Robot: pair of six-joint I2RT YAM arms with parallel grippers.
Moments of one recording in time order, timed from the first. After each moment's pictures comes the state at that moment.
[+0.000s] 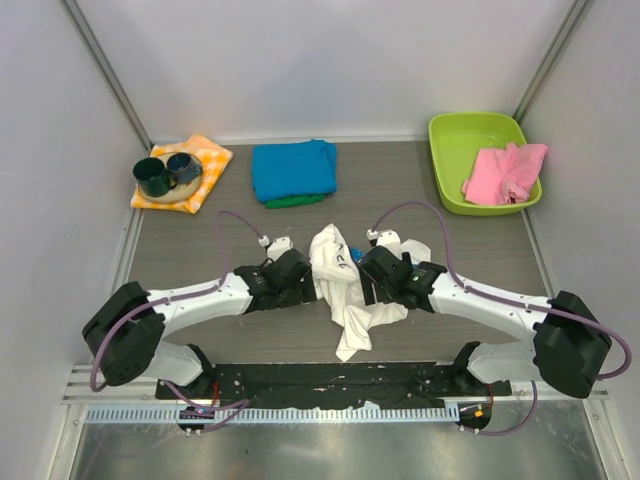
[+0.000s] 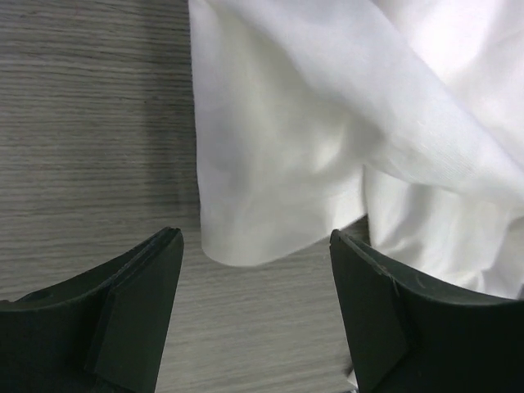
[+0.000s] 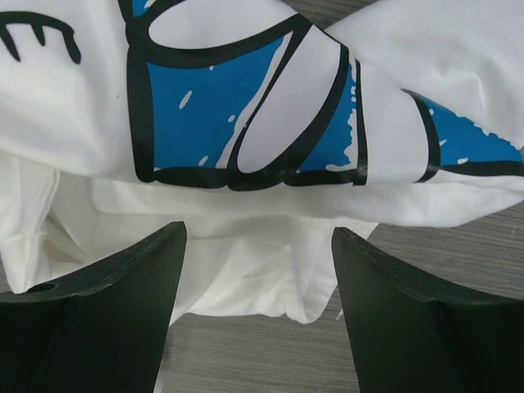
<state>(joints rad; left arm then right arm) -0.88 1.36 0.72 -0.37 -0.27 -0.97 0.87 1.24 0.74 -0.54 0.41 0.54</state>
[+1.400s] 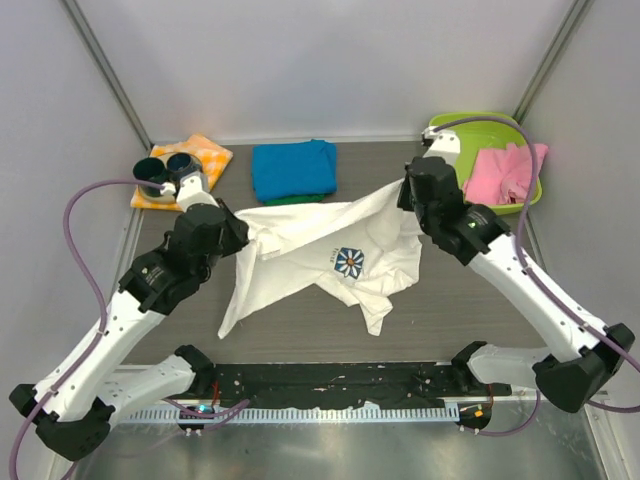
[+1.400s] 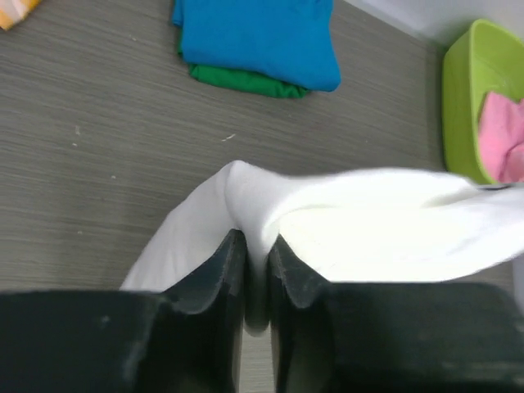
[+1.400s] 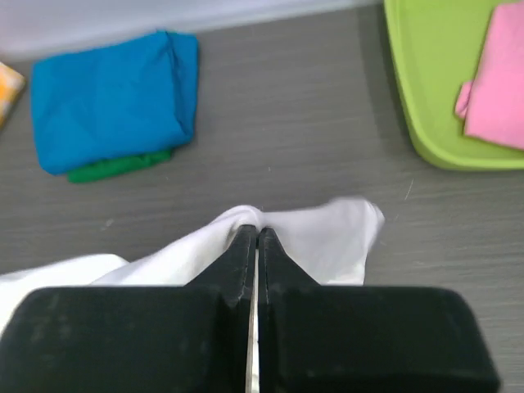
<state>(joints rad) -0.66 0.91 1.14 -0.73 -0.47 -0.76 0.60 1.24 1.24 -0.53 0.54 0.44</state>
